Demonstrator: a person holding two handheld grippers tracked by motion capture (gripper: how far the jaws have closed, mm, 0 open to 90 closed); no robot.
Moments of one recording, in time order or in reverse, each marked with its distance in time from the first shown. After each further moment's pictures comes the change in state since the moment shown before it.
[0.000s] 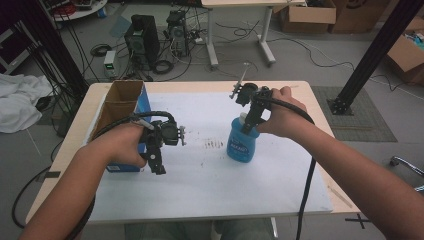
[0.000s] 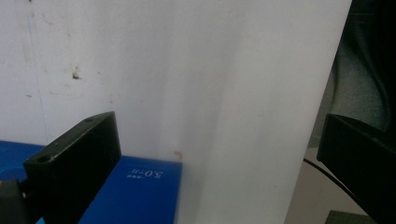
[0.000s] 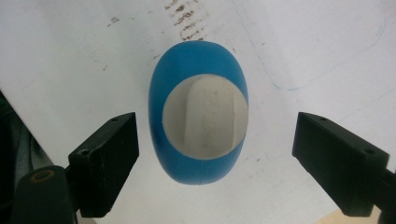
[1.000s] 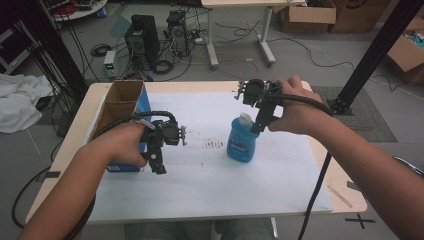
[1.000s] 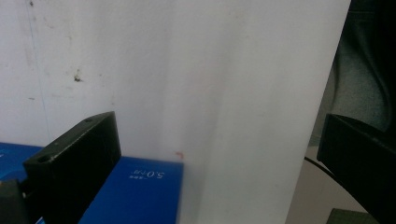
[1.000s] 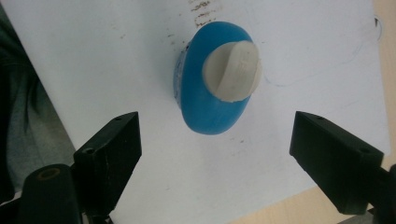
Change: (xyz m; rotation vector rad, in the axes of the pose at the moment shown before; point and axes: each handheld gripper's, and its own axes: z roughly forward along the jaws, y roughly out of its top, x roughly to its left) left arm 0.000 0.003 -0.002 0.006 0.001 0.018; right arm 0.019 -0.011 -0.042 0.026 -0.042 -0.175
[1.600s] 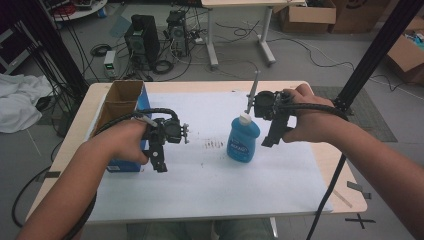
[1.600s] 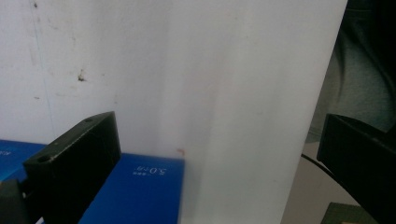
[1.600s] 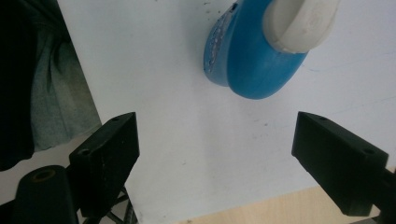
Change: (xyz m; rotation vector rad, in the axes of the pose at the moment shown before) left arm 0.002 0.007 -0.007 0.024 -0.004 0.001; right arm 0.018 -0.025 0.000 0.040 0.071 -0.098
